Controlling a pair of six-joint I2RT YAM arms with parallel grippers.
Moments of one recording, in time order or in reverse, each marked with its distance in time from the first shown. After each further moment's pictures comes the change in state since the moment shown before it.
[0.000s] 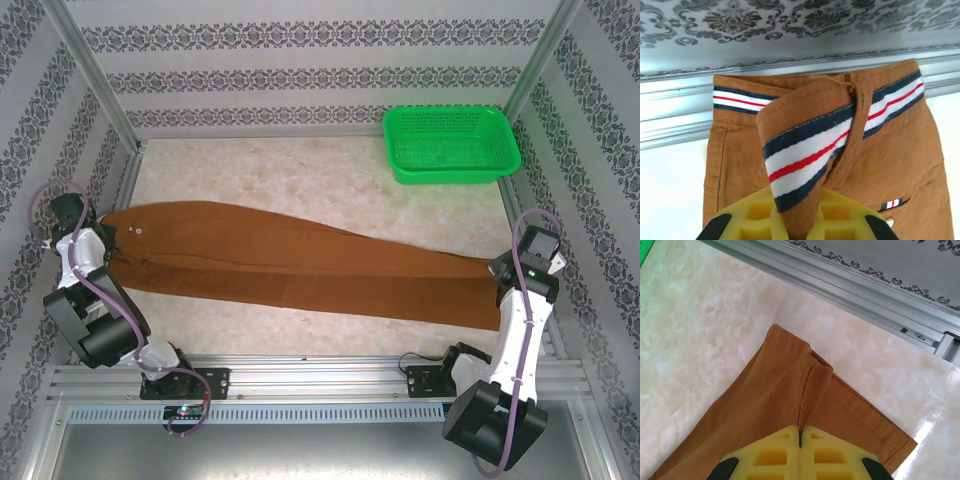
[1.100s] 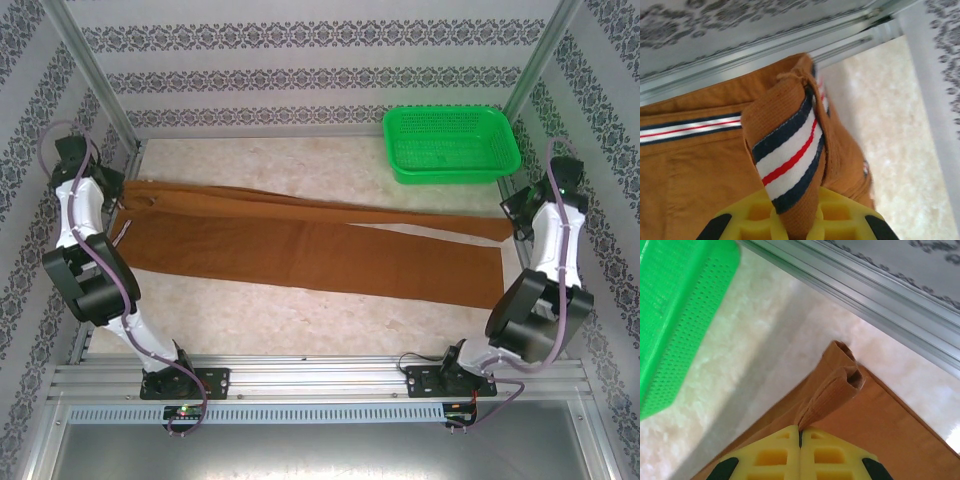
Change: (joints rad) left arm -0.160 0.278 0.496 -0.152 0.115 0.050; right arm 0.003 0.600 0.517 0.007 -0.201 0.016
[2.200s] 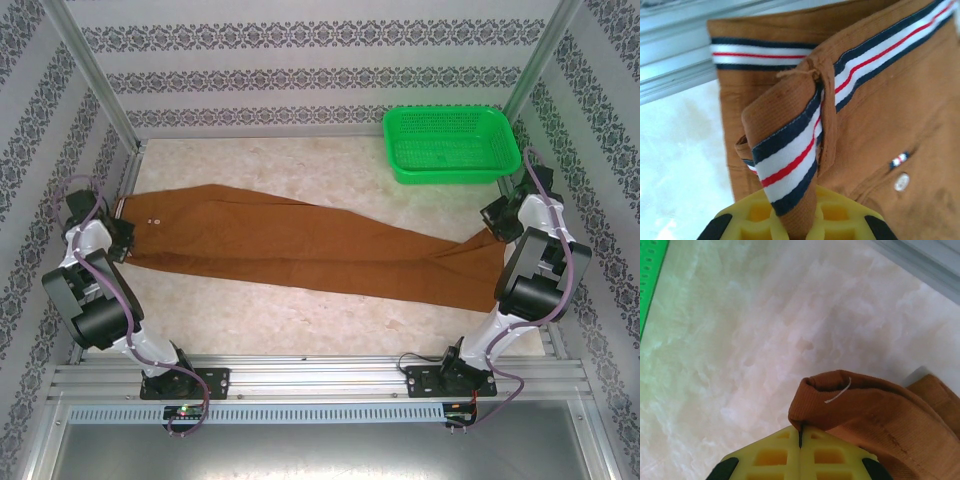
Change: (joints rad) left arm 0.082 -0.153 -0.436 0.159 0.059 0.051; right arm 0.050 0.283 0.009 0.114 -0.079 0.007
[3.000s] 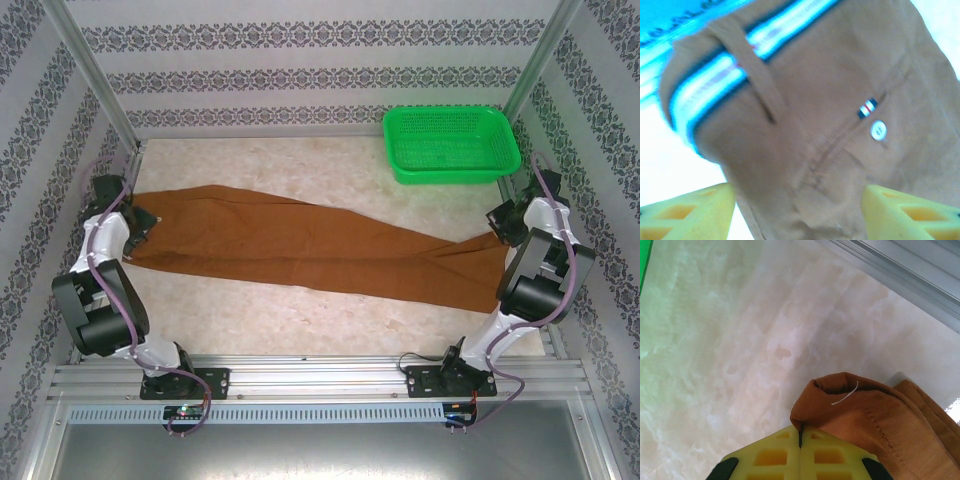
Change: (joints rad) left arm -0.144 -0.077 0.002 -0.076 -0.178 0.118; right arm -0.044 0.000 -0.026 0.006 -0.010 -0.018
